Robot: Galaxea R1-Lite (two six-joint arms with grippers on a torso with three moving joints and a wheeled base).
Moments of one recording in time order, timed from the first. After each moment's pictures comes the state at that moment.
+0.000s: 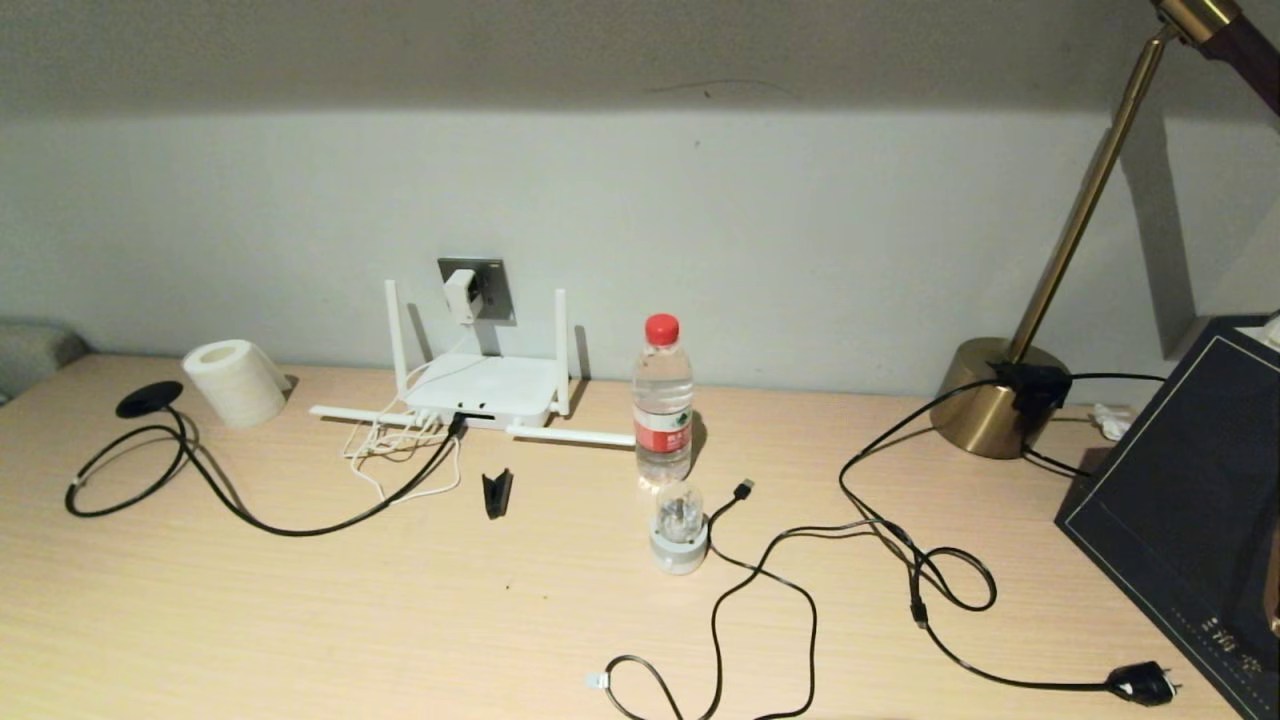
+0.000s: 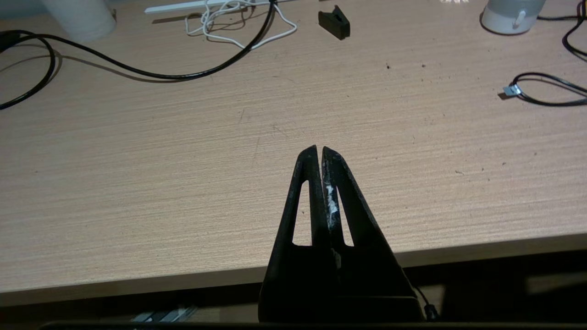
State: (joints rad) left arm 0.00 0.02 -0.05 0.11 -0.07 0.13; right arm 0.00 0.00 0.00 -0.04 0.01 -0.01
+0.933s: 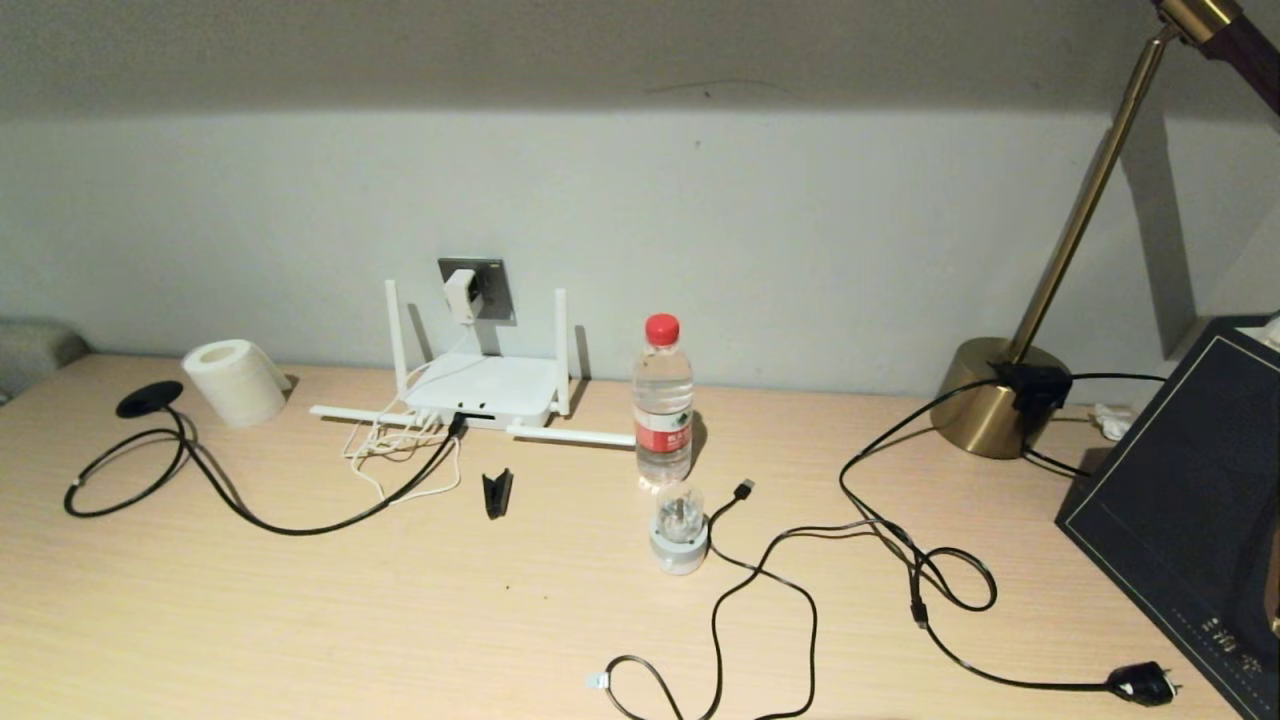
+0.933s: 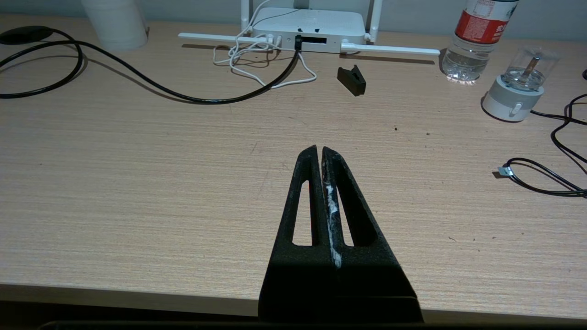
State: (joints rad) left arm 0.00 0.00 0.00 -0.05 0.01 -0.03; right arm 0.00 0.00 0.00 -0.03 0.01 -0.01
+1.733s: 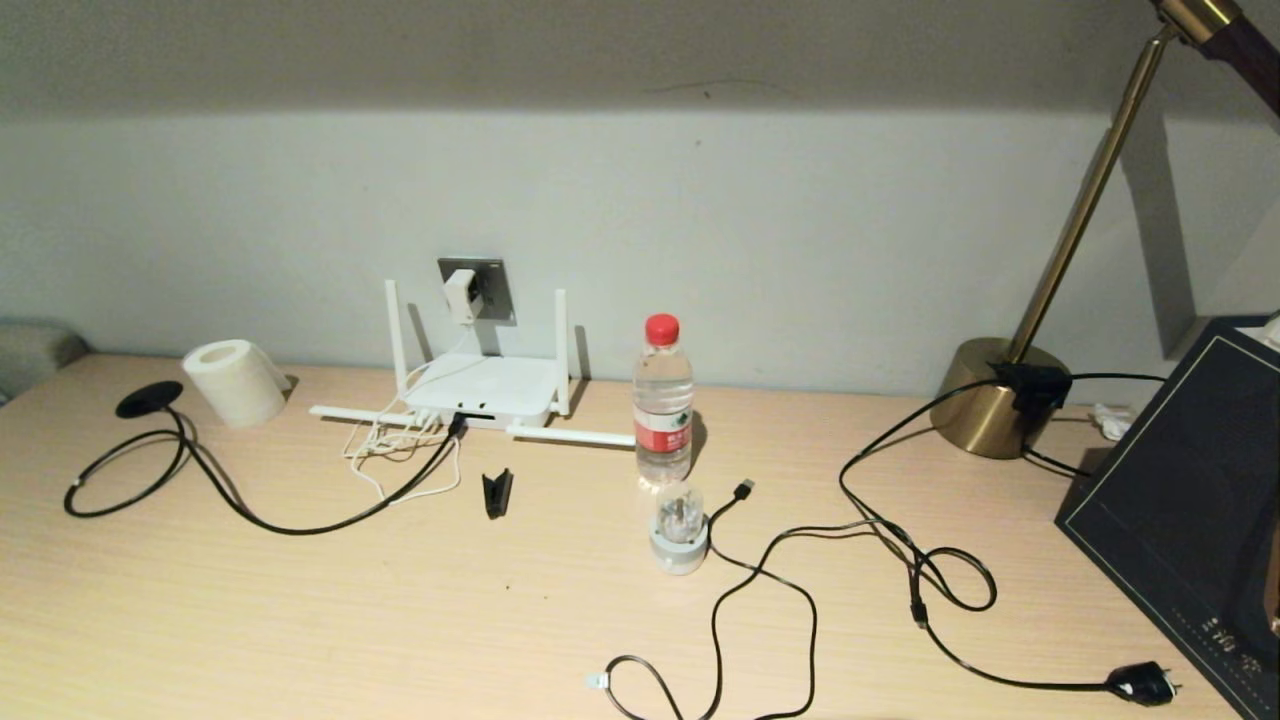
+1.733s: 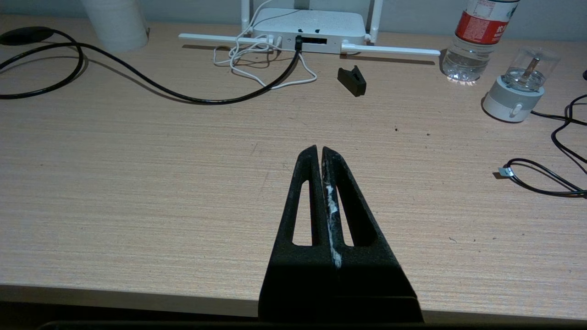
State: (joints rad) left arm 0.00 0.00 0.00 -0.06 0.01 -0.03; right arm 0.00 0.00 0.00 -0.03 0.01 -0.01
